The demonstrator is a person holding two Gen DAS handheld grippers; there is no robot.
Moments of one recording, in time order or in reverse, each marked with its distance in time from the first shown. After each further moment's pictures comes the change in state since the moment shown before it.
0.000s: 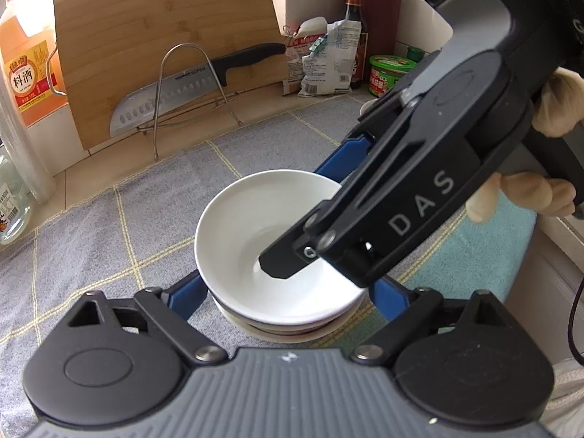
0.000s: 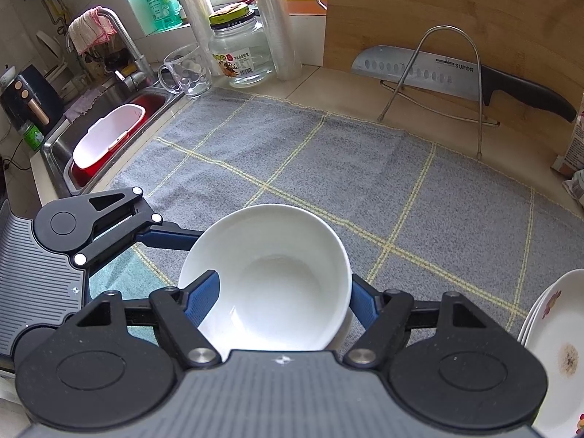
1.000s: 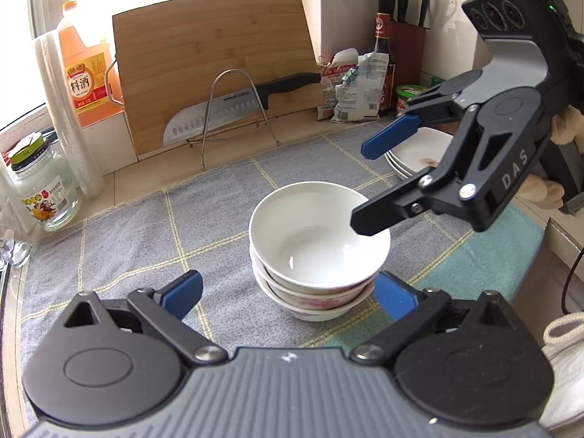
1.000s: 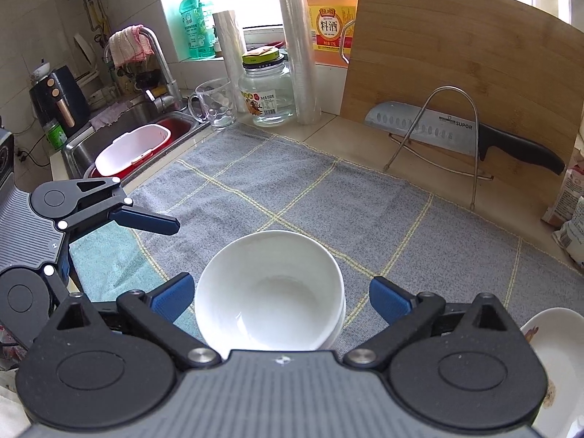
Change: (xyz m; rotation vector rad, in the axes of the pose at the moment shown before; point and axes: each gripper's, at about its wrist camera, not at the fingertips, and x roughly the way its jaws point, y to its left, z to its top) left arm -0.053 -0.003 -0.023 -0.074 -0.084 0.120; right arm -0.040 0.000 -0.023 -0.158 -0.179 0.028
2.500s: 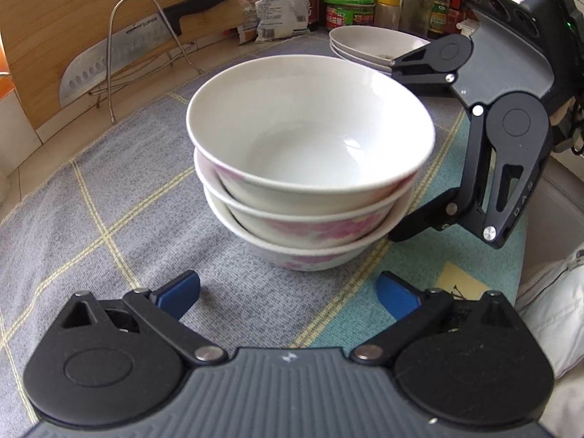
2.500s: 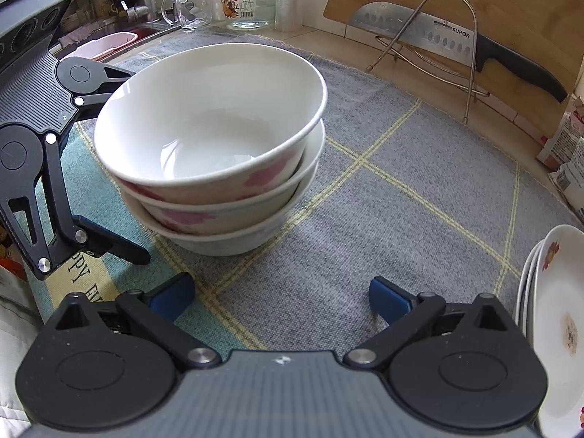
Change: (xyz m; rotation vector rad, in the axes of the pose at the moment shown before) left arm 0.100 0.019 -0.028 0.291 0.144 -0.251; right arm 0.072 -0.006 -0.084 -0.090 0.177 -0.165
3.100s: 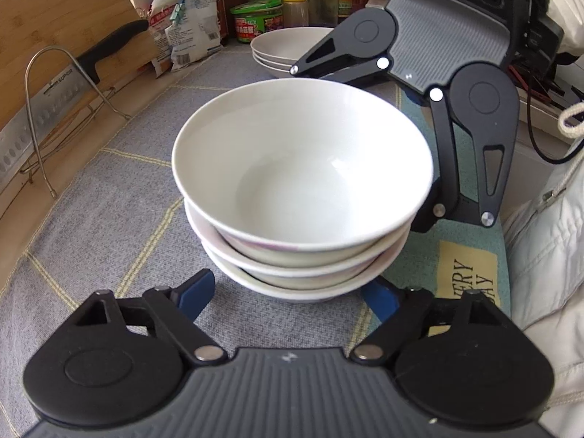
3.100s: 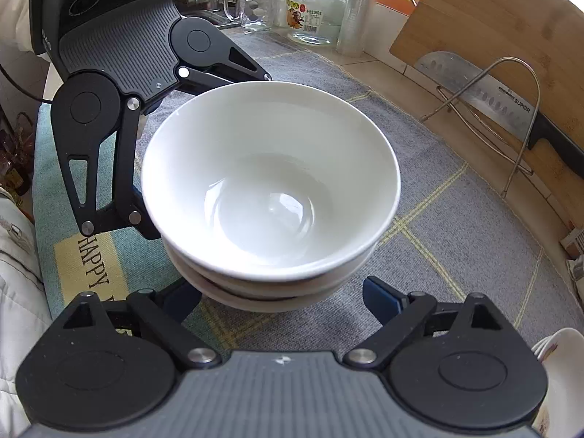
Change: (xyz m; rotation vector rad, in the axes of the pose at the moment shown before) left arm 0.010 0.027 0.023 0.280 -0.014 -0.221; right arm 0.001 0.016 0.029 -0.221 -0.011 0.090
